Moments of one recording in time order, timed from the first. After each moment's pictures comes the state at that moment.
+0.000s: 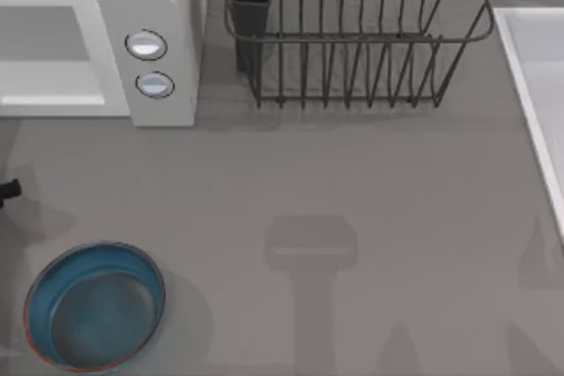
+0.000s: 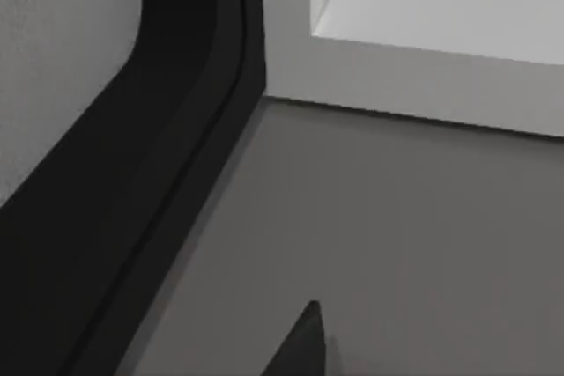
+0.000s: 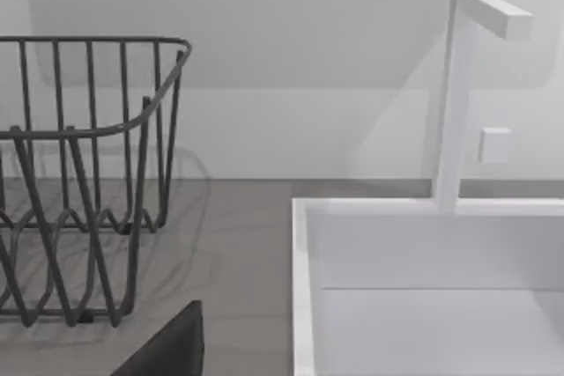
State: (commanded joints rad) left arm 0.27 2.16 0.41 1.44 0.02 0.04; right arm 0.00 0.00 0.00 0.00 0.00 0.00
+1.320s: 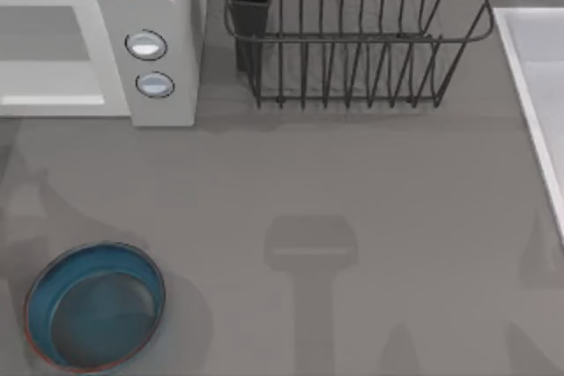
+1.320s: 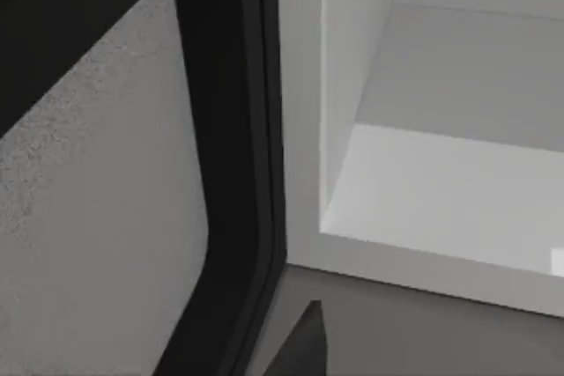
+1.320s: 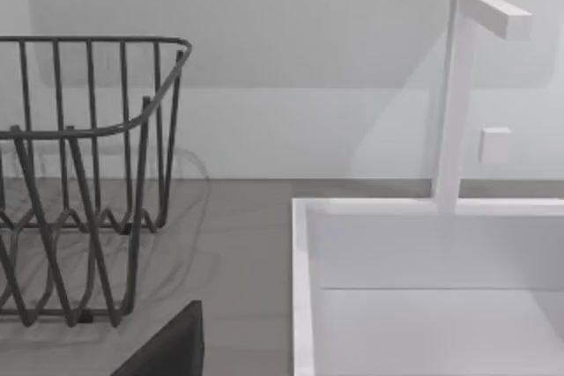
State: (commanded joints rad) left arm 0.29 1.55 0.38 0.87 0.03 0.05; right arm 0.00 0.00 0.00 0.00 0.00 0.00
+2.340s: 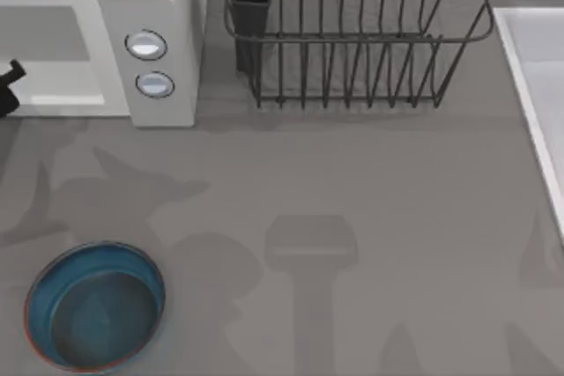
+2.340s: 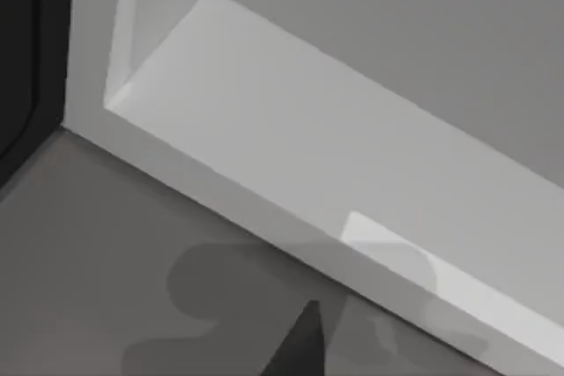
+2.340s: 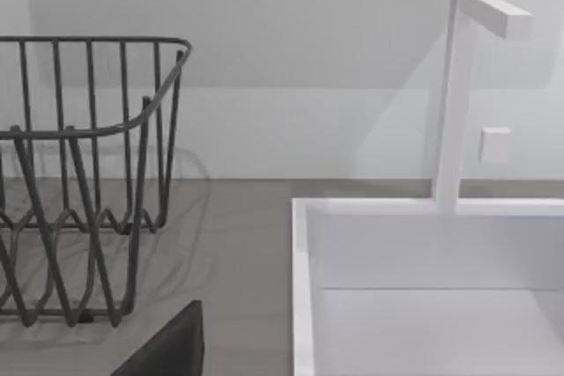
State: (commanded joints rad) left arm 0.10 1.61 0.68 0.38 -0.07 -0.40; right arm 0.00 0.00 0.00 0.00 0.00 0.00
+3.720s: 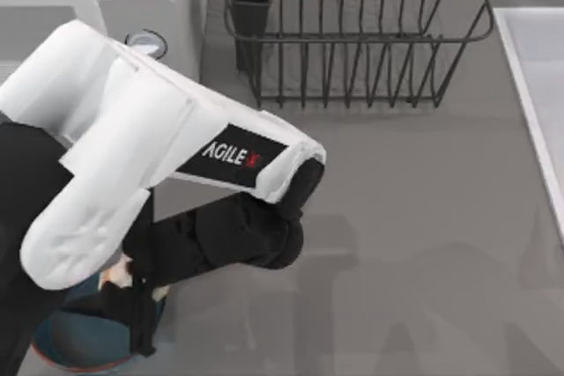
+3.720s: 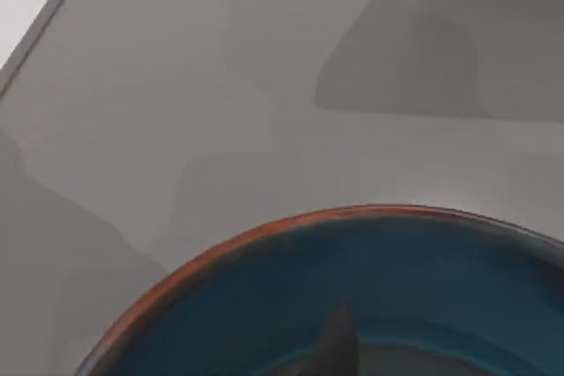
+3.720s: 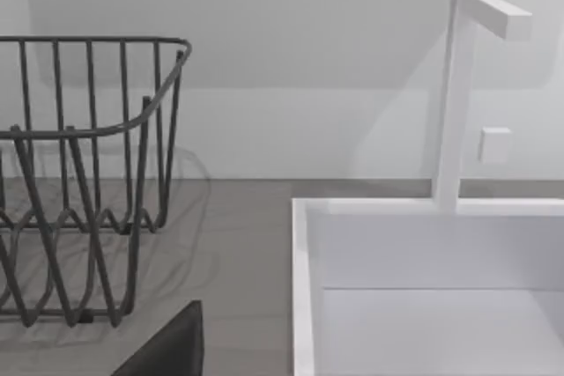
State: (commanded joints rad) left arm -0.77 2.33 1.38 -1.71 -0.62 -2.79; right arm 0.00 0.00 0.00 0.00 0.00 0.00
